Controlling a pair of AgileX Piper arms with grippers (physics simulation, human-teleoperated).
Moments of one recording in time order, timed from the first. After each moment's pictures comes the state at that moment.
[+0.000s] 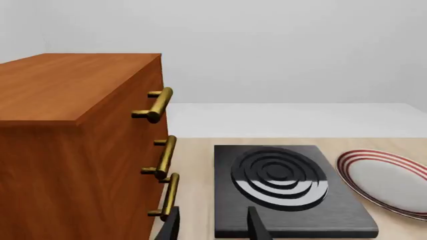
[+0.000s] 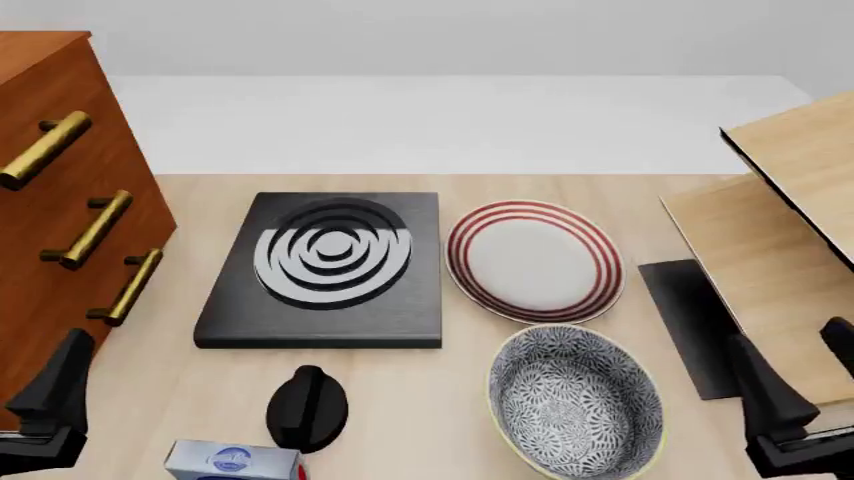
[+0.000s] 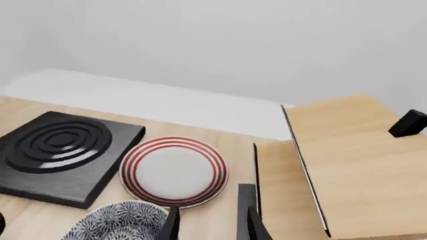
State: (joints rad) left arm 0.00 0.00 0.00 0.00 0.00; right arm 0.13 0.07 -0.03 0.01 -0.11
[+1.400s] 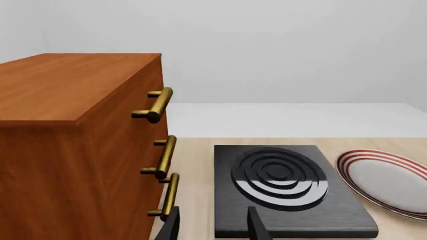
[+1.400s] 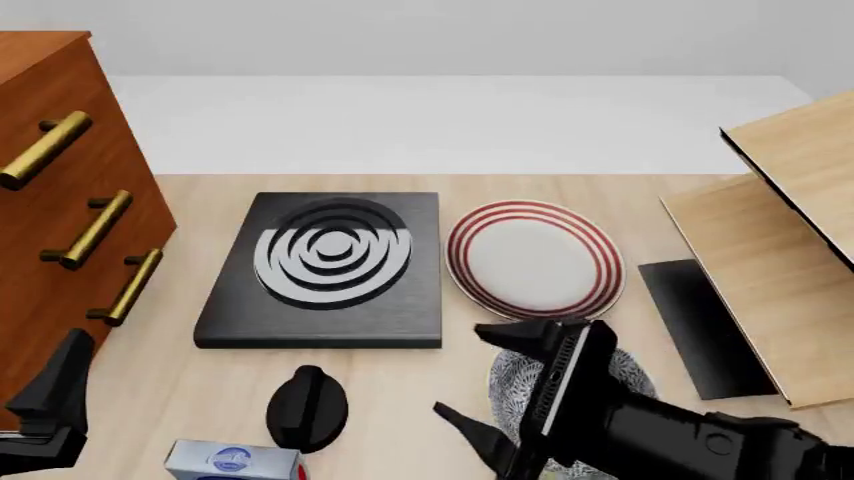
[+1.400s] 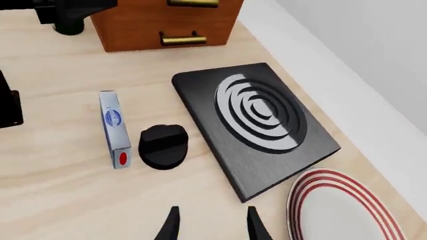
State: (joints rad) left arm 0.00 0.00 0.00 0.00 0.00; right arm 0.93 1.21 -0.31 -0.47 -0.33
